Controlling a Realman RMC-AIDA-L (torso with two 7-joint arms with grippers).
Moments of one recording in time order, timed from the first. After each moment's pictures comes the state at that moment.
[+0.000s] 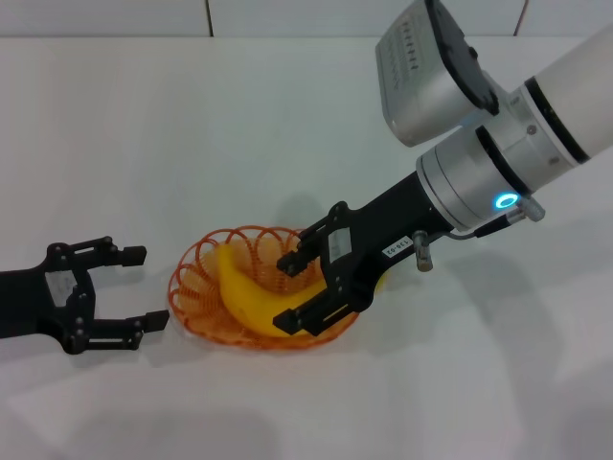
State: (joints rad) left arm -0.40 -2.03 0.64 0.71 2.13 1.67 -1.06; right arm 0.69 2.04 -1.53 -1.09 -1.98 -1.49 2.04
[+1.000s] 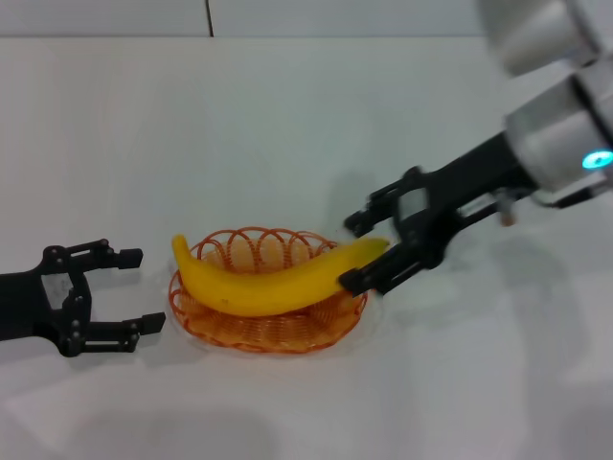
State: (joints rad) left arm -0.39 -2.02 0.64 0.71 2.13 1.67 -1.06; right arm 0.68 2.03 -1.22 -1.09 -2.10 -1.69 2.03
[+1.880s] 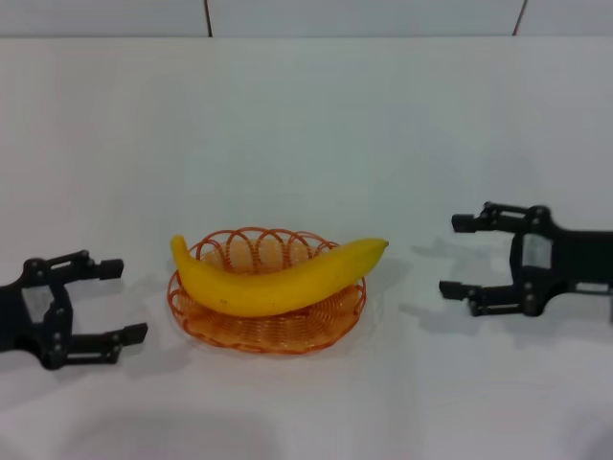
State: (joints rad) left arm -0.35 -2.01 0.64 0.71 2.12 1.67 -1.04; right arm 0.43 2.04 -0.61 -0.60 -2.11 -1.62 0.97
